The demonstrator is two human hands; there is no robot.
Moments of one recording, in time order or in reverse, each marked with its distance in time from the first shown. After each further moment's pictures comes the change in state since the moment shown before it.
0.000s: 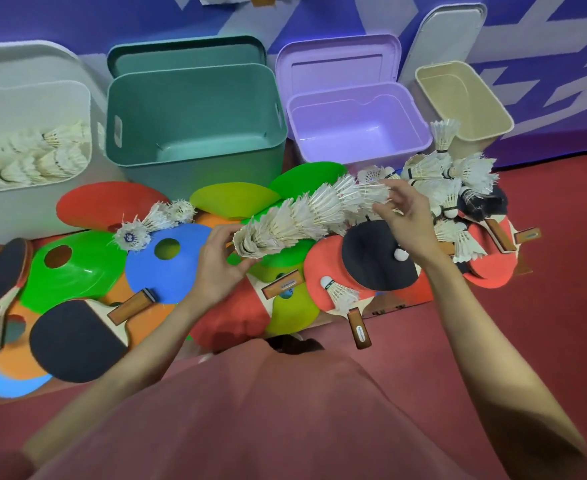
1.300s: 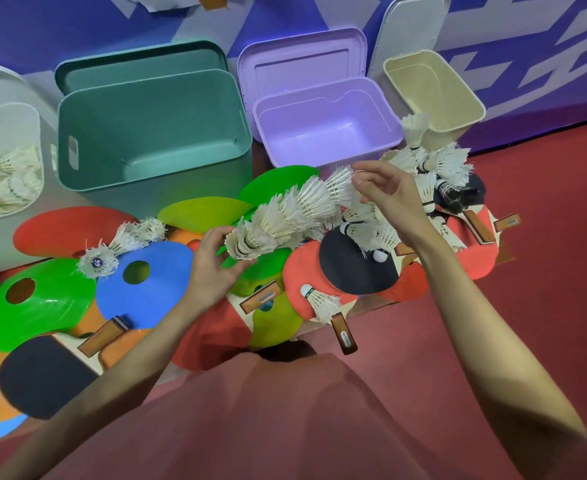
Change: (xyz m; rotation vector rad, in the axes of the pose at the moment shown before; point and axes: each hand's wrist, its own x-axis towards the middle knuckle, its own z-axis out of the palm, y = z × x) left_hand 0.029 0.005 0.038 -0.178 -0.075 -0.090; right_hand 0.023 -0.023 -0.029 0.231 -0.075 0.088
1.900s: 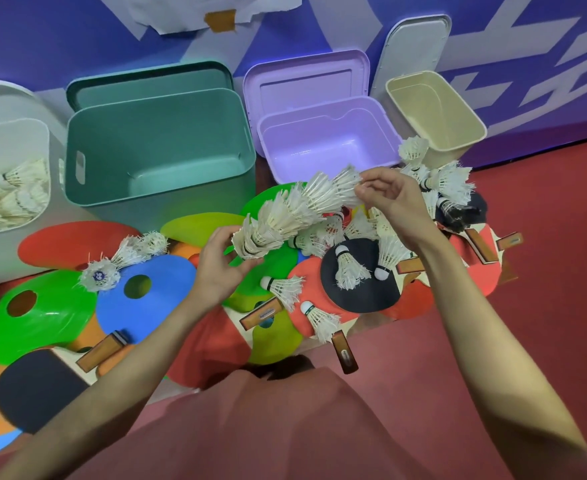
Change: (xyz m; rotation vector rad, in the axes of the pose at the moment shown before) left_hand 0.025 0.022 0.006 0.020 0.004 -0.014; right_hand 0.019 -0.011 -0.006 0.041 -0.086 -0.026
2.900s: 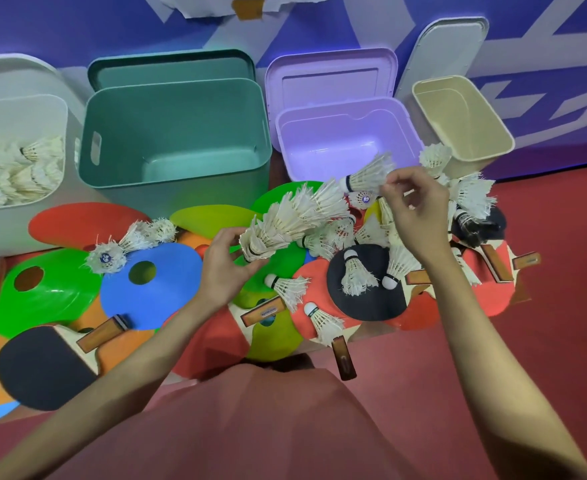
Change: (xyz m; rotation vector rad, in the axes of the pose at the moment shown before) left_hand -0.006 -0.011 0.009 0.137 0.140 -0.026; right_hand 0.001 0.006 0.005 -0.353 0.265 -0.269
